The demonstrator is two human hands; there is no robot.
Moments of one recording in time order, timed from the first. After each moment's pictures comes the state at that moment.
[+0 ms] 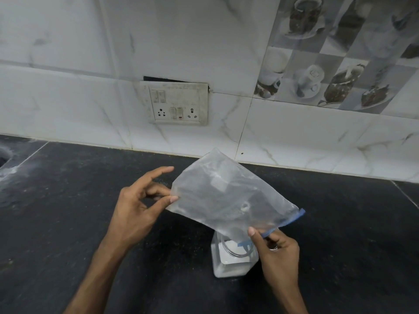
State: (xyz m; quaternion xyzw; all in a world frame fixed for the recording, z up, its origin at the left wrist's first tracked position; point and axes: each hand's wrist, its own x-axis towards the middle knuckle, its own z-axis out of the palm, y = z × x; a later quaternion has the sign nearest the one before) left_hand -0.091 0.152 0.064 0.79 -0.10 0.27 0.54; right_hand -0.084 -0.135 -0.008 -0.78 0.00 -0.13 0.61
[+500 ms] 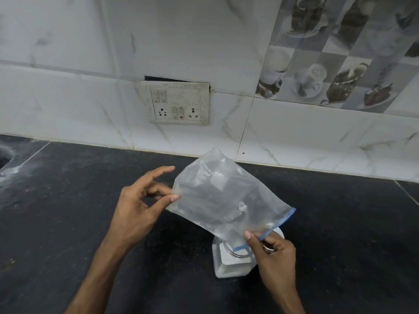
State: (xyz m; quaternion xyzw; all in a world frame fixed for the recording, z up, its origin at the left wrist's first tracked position) left_hand -0.090 0.153 0.065 0.79 -0.10 0.27 0.54; right_hand -0.085 -0.134 -0.013 -0.79 0.01 -0.12 0.60
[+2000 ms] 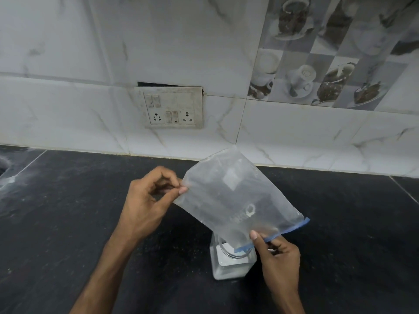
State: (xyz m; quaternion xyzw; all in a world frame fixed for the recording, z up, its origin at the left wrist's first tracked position) left_hand -0.077 0.132 0.084 0.78 -0.12 0.28 0.55; right_hand -0.094 -0.136 -0.009 -0.74 0.02 -0.14 0.65
